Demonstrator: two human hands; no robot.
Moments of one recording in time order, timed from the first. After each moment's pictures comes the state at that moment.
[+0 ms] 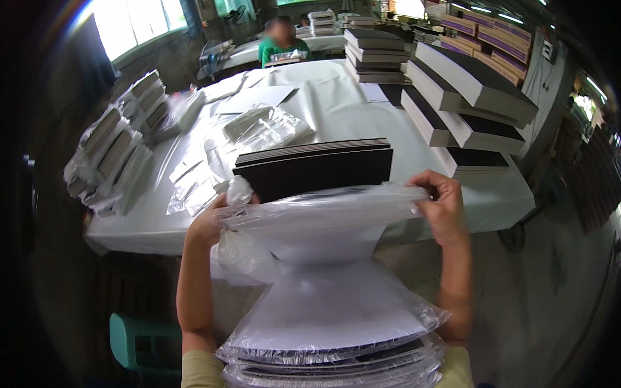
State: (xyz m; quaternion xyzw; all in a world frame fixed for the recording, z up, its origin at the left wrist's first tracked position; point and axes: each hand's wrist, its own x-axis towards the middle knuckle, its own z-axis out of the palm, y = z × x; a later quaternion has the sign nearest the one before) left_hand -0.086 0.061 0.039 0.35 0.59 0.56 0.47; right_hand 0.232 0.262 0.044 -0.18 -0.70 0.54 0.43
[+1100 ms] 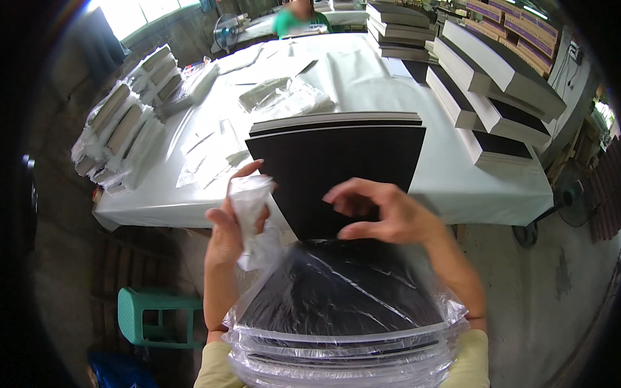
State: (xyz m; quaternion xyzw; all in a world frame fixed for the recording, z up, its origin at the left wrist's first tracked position) left_hand -0.017 0.035 0.034 0.48 0.52 0.64 0.29; right_hand 0.165 0.218 0.039 0.04 -0.83 0.54 0.15
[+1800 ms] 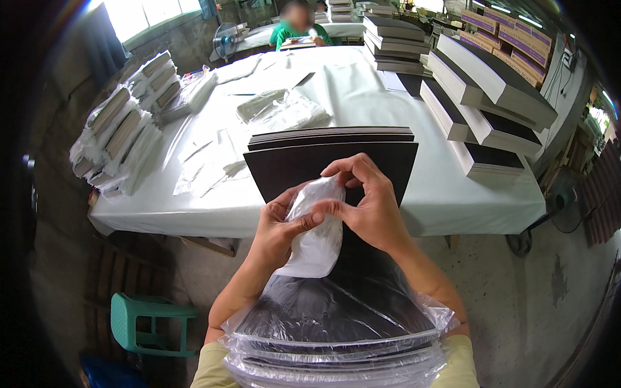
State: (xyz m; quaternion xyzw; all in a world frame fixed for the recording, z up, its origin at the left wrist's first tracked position) left_hand 0.025 0.083 0.022 0.35 0.45 0.71 0.40; right_hand 0.133 0.202 0.040 -0.04 -0.80 0.38 0.47
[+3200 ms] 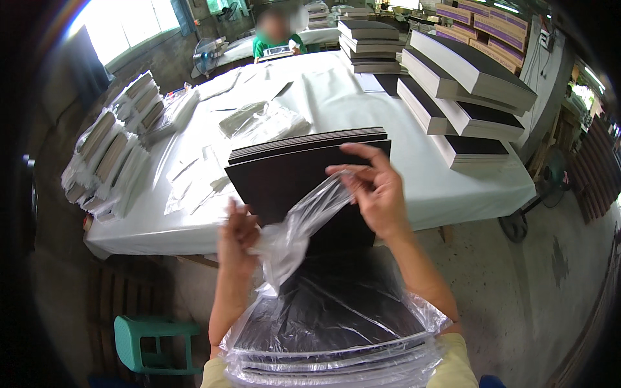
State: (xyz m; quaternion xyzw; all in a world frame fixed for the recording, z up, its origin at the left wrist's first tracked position) left_hand -0.010 0.062 0.007 0.16 0.42 0.80 0.40; right_hand 0.159 0.222 0.036 -0.12 -0.67 0.57 0.46
